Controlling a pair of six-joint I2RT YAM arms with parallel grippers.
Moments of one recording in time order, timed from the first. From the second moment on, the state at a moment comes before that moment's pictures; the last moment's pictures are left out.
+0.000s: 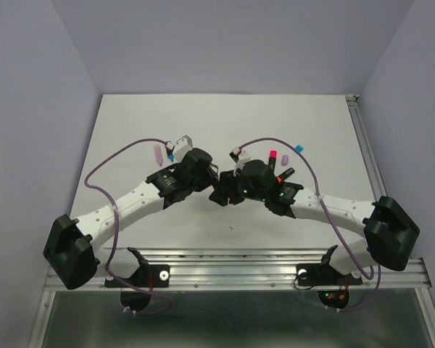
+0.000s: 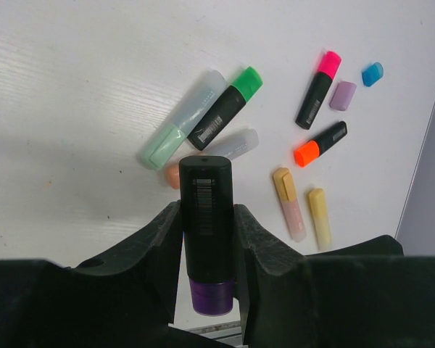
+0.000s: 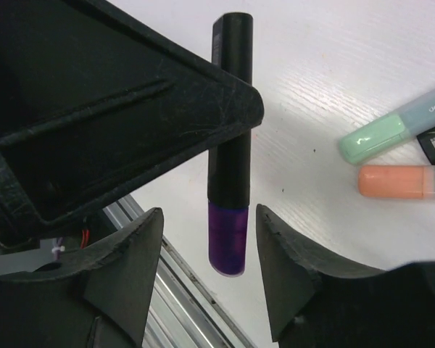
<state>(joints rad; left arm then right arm) -0.80 1.26 0.96 -0.46 -0.34 -1.13 0.91 1.41 0.85 0.08 -0.09 0.62</state>
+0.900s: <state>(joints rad) -0.76 1.20 0.94 -0.38 -0.25 -1.10 0.88 1.34 0.72 0.32 -0.17 0.72</state>
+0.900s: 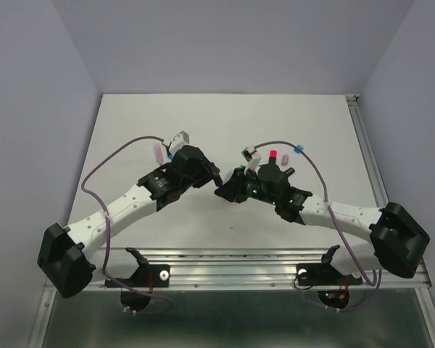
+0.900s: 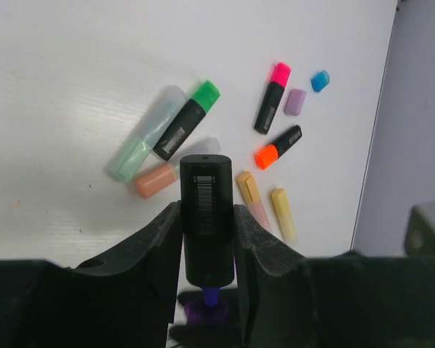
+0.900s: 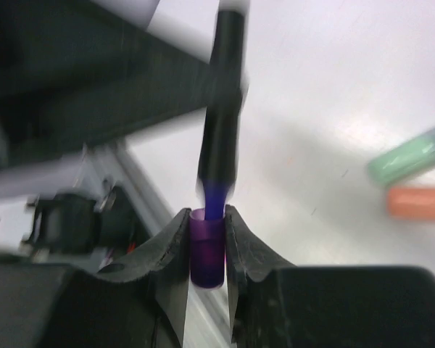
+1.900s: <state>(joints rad) 0.00 1.44 0.94 -0.36 -0.30 -0.72 0.41 1.11 0.63 -0.16 0.09 0.70</state>
